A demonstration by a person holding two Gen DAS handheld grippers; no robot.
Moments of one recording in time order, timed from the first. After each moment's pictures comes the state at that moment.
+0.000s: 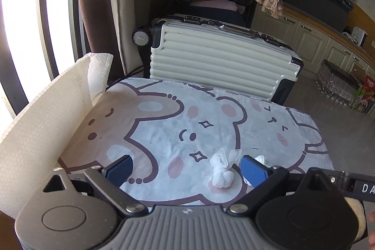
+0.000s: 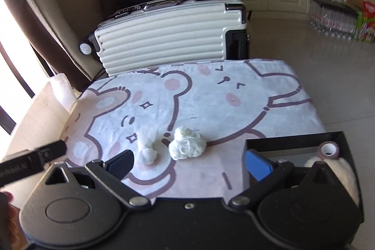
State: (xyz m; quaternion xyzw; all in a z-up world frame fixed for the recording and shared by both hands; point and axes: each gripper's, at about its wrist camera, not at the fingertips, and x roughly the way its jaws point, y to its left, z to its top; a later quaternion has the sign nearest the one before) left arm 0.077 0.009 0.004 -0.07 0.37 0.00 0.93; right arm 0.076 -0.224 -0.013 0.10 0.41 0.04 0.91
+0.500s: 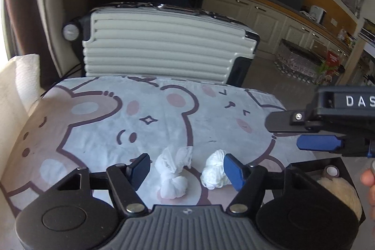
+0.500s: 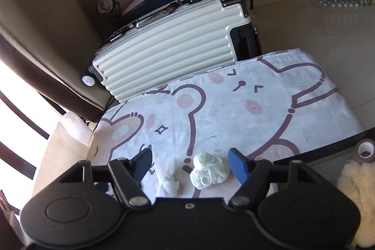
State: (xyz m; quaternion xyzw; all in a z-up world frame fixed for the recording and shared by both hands) left arm 0.125 -0.052 -0.048 -0.04 0.36 -0.13 0.92; right arm 0.126 -0.243 -0.031 0.20 0.40 0.06 0.89
